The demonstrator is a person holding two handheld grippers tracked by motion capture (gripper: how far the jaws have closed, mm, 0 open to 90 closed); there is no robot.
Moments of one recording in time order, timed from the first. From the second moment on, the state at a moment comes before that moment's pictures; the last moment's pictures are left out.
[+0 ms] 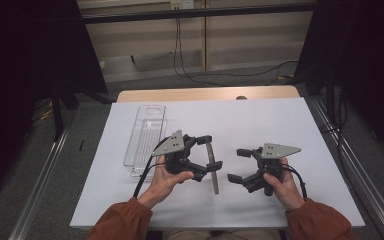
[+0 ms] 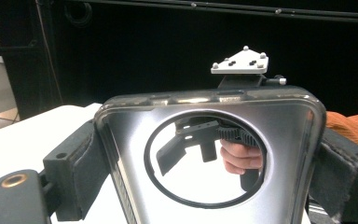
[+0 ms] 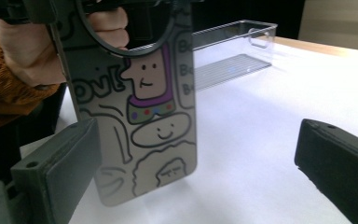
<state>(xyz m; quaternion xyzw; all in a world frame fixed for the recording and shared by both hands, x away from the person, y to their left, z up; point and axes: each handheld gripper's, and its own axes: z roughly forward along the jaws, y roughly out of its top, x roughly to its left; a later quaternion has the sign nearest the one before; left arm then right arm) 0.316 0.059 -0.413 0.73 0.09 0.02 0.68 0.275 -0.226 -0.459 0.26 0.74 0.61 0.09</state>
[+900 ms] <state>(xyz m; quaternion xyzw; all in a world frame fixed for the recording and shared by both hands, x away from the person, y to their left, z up) 0.319 0.079 -0.407 0.72 0.15 0.07 0.67 0.264 -0.251 -0.454 0.34 0.71 0.59 0.20</state>
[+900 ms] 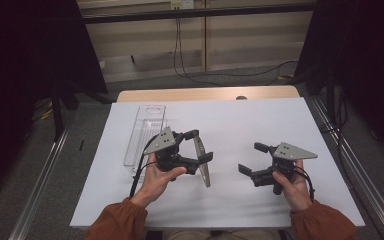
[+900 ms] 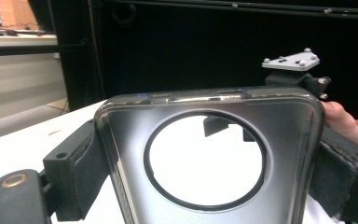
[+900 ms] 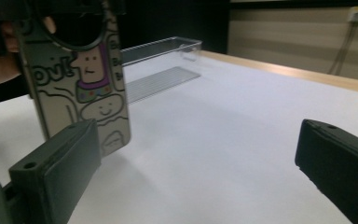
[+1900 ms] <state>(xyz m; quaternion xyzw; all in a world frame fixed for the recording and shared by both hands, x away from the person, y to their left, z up) 0.324 0.104 -0.396 0.70 0.23 0.13 0.67 0.227 -0.294 -0.459 0.42 0.66 0.55 0.29</state>
